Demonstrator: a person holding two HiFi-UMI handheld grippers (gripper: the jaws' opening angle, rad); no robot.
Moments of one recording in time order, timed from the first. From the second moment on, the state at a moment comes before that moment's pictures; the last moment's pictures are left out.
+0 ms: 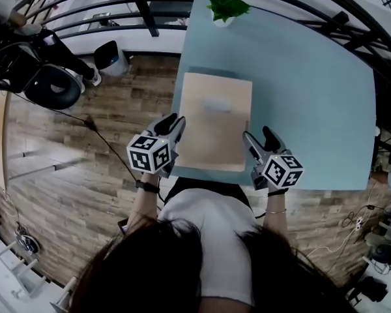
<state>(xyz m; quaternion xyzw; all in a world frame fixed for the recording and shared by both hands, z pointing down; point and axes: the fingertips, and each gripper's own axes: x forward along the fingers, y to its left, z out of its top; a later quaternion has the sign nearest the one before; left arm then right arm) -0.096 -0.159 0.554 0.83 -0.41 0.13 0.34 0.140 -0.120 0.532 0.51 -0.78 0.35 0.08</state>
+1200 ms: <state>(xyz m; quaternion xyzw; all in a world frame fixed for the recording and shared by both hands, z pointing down) -0.104 -0.149 0.621 0.78 -0.38 0.10 0.48 0.129 -0.106 0.579 0.49 -0.75 0.44 0.05</state>
